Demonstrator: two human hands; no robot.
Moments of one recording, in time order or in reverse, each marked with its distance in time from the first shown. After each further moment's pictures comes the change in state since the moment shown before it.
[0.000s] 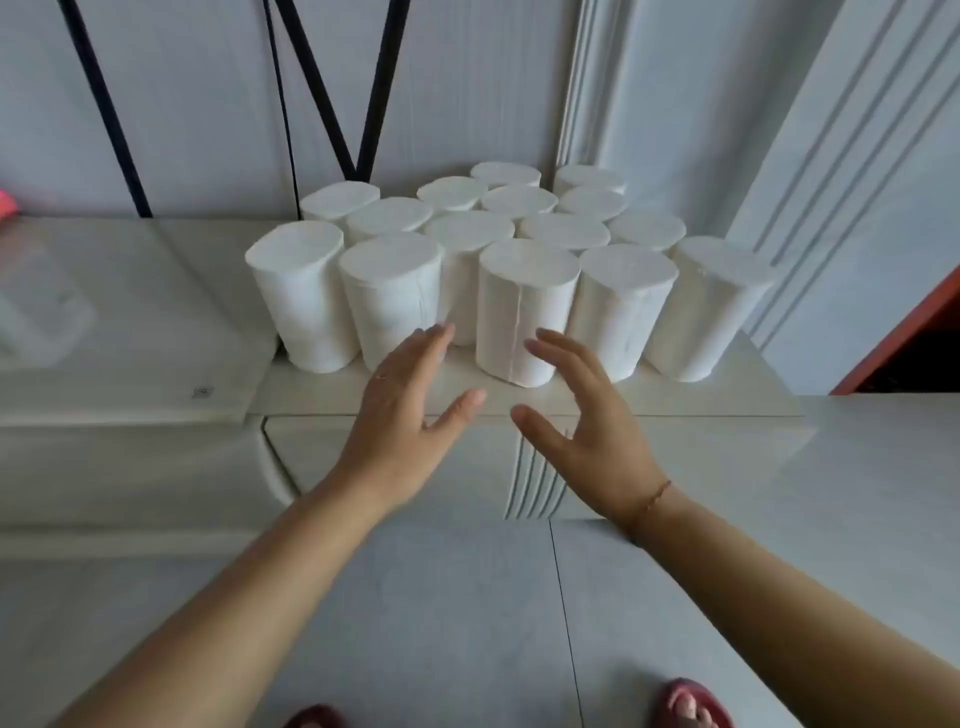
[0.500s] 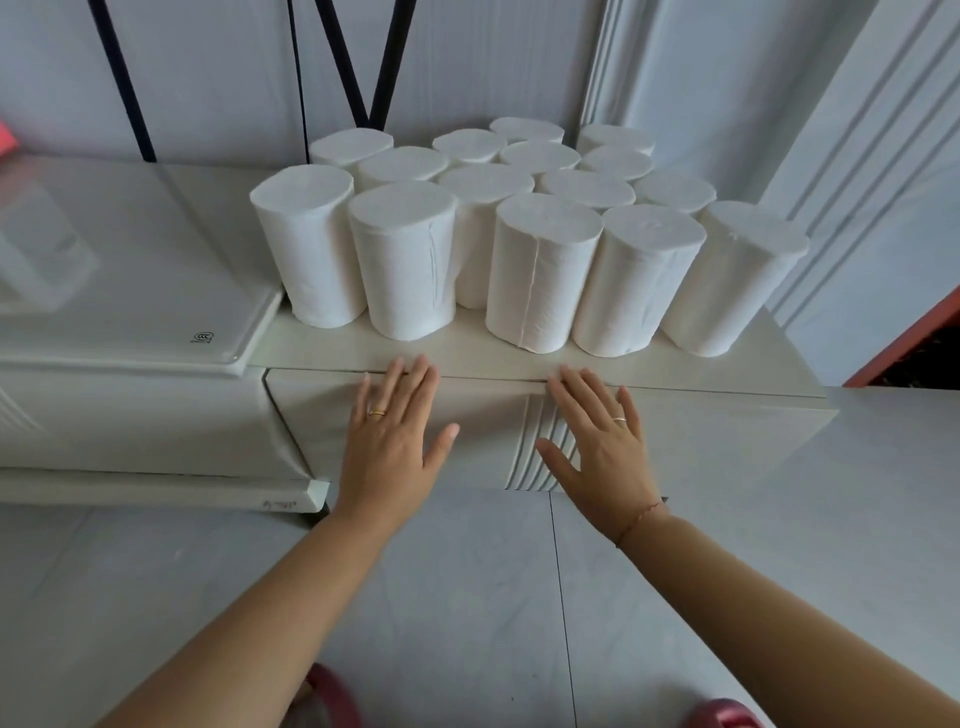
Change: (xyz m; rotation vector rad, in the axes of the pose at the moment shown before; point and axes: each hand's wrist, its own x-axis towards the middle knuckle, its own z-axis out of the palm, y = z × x) left_hand -0.045 -0.065 0.046 0.603 0.063 0.060; right_hand -0.034 0.075 0.028 -0.635 -0.149 0.037
